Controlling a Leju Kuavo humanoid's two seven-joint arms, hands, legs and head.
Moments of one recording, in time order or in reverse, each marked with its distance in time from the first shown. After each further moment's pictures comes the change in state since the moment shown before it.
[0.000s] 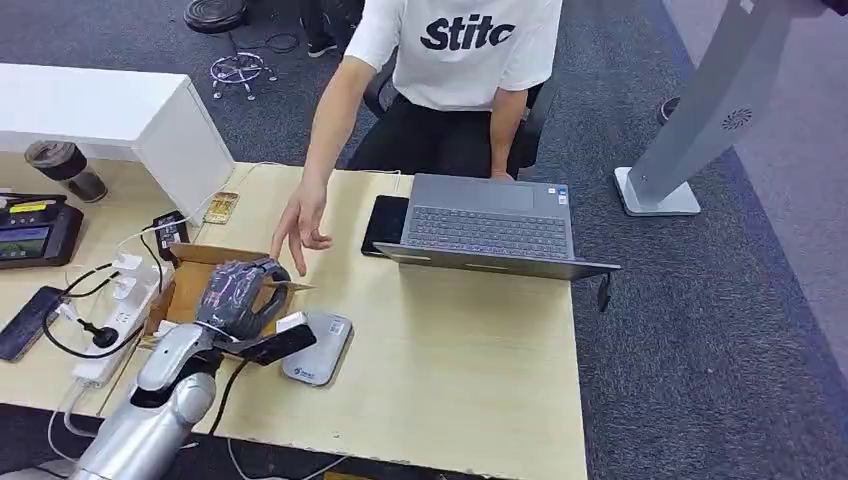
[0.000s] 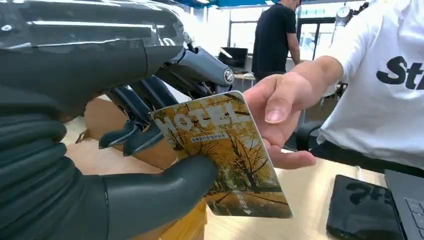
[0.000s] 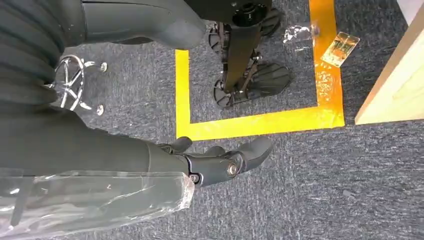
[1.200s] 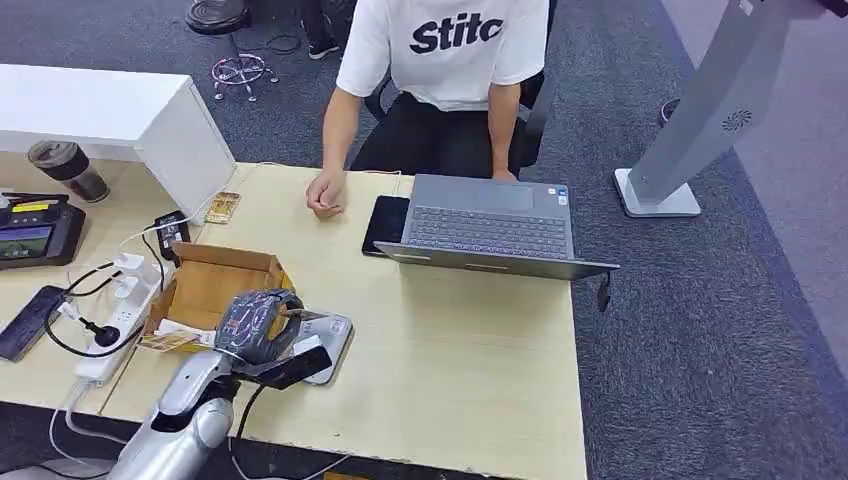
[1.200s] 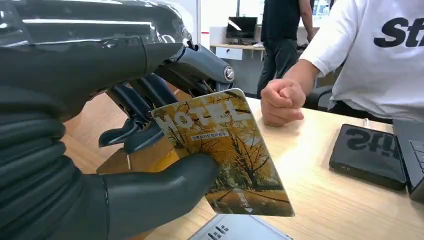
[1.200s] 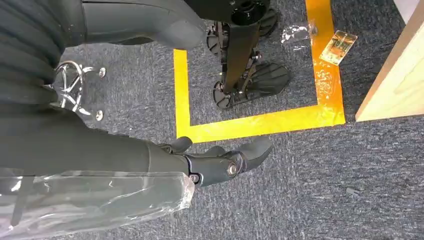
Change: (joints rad) left arm 0.071 -0.077 0.014 0.058 -0.038 -0.025 0.042; right arm 0.005 0.000 -0.025 -0.002 -0.010 0.000 -0.003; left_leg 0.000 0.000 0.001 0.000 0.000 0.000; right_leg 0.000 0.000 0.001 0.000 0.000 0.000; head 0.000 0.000
